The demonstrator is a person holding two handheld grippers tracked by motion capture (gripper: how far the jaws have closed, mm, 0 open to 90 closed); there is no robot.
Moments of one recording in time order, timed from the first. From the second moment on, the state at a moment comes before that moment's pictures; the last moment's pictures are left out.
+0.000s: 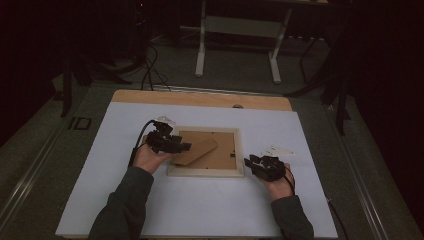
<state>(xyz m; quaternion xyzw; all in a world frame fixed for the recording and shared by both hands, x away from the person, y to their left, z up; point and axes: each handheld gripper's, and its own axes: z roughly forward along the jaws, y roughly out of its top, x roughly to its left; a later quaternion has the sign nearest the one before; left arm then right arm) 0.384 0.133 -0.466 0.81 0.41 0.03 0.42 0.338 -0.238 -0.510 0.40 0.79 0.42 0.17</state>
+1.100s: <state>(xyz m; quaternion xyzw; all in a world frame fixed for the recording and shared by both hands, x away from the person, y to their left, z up) 0.401 0.115 -0.490 0.83 0.40 -0.04 0.38 0.338 -0.238 -0.511 0.40 0.79 0.42 0.17</state>
